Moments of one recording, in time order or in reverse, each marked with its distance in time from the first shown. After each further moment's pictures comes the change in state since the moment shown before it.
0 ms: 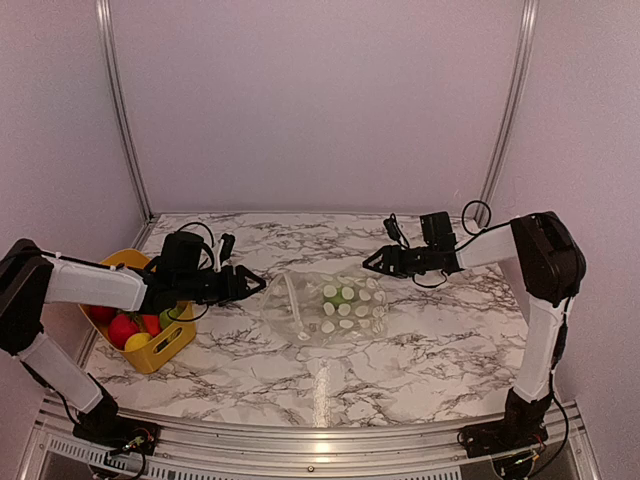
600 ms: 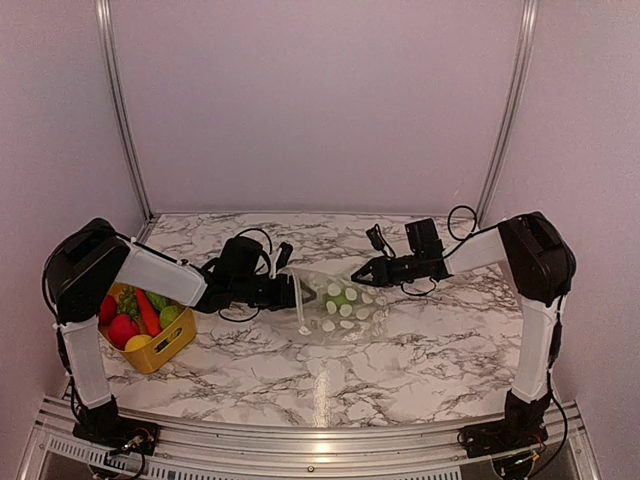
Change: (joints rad) left arm -0.175 0.397 0.290 0.112 0.045 -0.014; right arm 0.075 0.055 0.011 0.000 -0.064 -0.050
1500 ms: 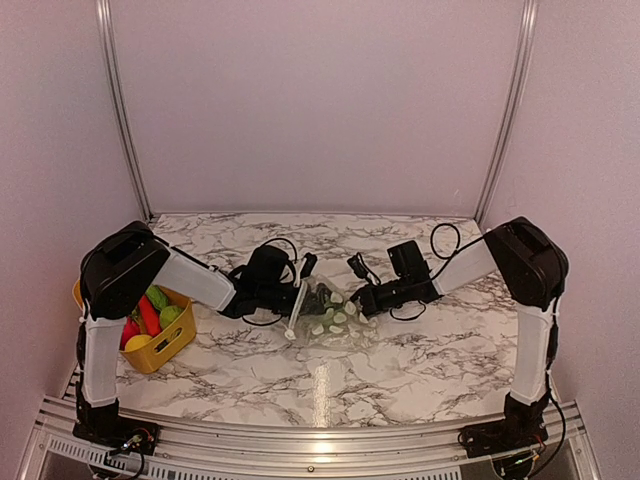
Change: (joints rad) left arm -0.067 0.209 0.158 0.043 0.031 -0.029; right arm 0.121 0.006 -0.125 0.051 -0.022 0.005
